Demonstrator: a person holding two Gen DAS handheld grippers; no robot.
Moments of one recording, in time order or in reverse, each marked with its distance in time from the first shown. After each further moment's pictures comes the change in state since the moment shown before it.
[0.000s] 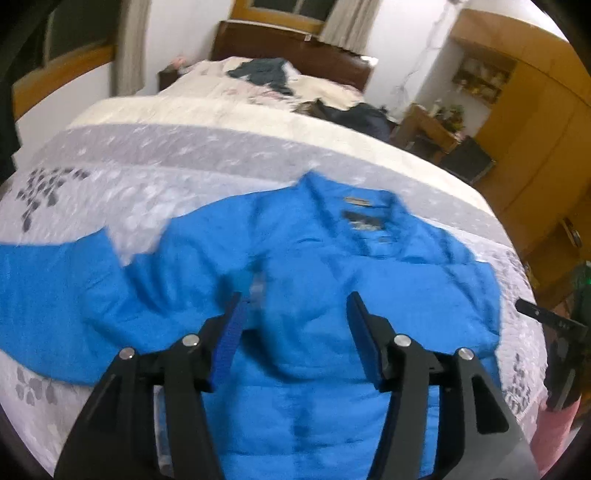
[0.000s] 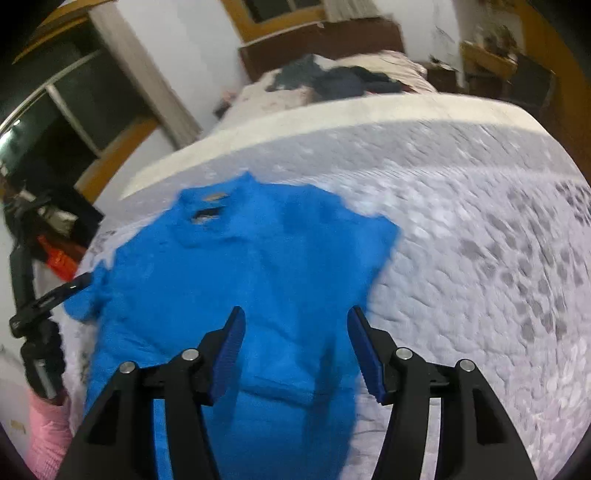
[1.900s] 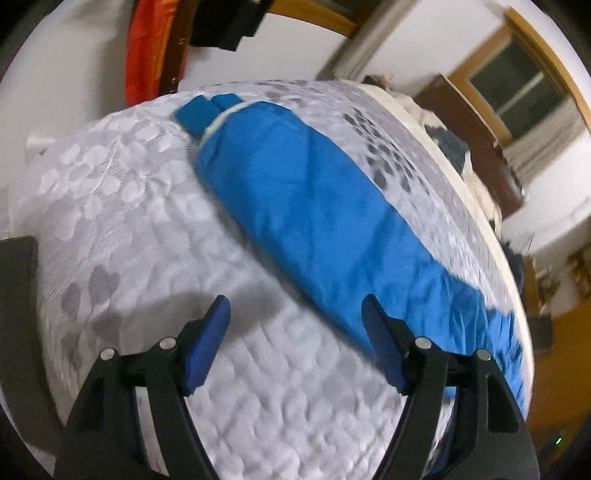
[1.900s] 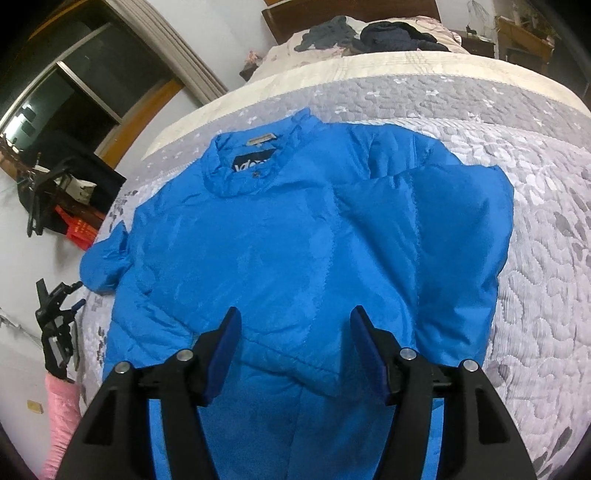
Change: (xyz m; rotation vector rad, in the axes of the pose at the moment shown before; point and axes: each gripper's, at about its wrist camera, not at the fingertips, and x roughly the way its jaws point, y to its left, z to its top) left arm -0.124 0.364 -0.100 -0.767 -0.119 0.275; right arm 0.067 0.044 -0.010 -0.006 0.156 0.088
